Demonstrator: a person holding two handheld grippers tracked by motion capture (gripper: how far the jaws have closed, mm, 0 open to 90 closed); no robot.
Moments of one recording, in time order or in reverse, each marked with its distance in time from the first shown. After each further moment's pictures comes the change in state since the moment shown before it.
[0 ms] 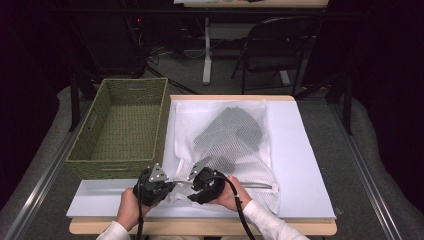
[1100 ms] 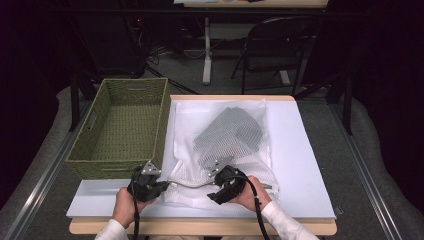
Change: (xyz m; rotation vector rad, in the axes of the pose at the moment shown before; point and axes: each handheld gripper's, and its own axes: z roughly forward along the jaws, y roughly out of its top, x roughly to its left) left arm 0.023 -0.010 0.003 0.039 -0.022 -0.137; right arm -0.020 -0.041 -0.030 0.019 -0.127 0.055
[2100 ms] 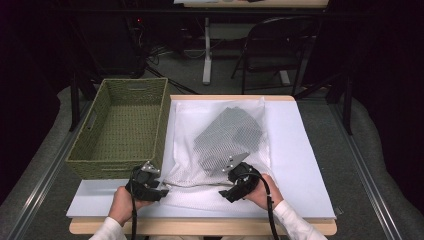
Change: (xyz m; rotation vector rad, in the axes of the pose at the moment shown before) left arm 0.018 -0.005 0.010 0.114 -0.032 -0.039; right arm -0.018 -0.021 -0.022 -0.006 -0.064 0.041
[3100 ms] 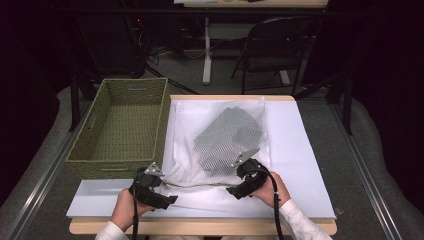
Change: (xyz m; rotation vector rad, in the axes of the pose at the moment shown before) left arm -0.028 0.009 -0.024 -0.040 -0.047 0.045; right arm -0.016 -0.011 -0.011 0.009 -0.032 0.075
